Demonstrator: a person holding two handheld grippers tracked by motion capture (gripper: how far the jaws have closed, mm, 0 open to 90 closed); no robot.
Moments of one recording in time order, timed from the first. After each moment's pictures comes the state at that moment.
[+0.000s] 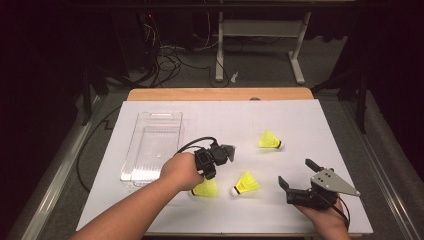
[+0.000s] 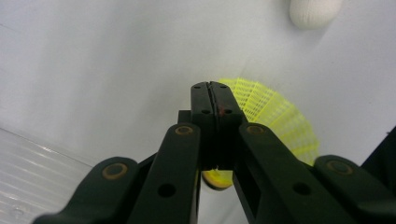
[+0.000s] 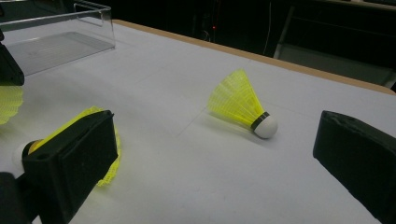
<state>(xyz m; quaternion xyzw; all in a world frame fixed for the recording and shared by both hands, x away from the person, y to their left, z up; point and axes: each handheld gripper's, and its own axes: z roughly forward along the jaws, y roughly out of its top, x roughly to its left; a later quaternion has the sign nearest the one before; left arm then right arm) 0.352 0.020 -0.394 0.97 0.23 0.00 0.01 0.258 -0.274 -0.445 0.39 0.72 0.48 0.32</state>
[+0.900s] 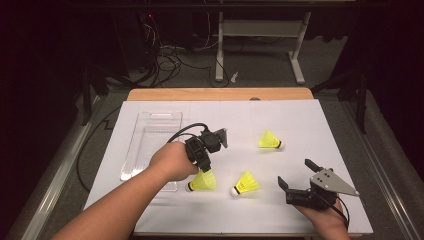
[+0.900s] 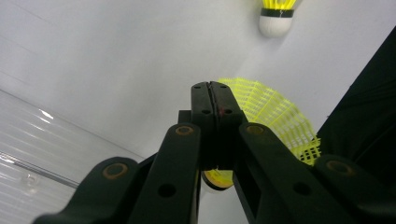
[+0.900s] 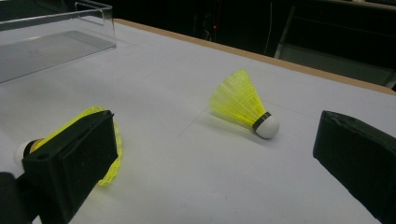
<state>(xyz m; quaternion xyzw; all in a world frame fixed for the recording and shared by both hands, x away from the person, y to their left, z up) 0.357 0.041 -0.346 0.96 0.26 -0.04 0.05 0.258 -0.272 -0.445 0.39 0.72 0.48 0.32</state>
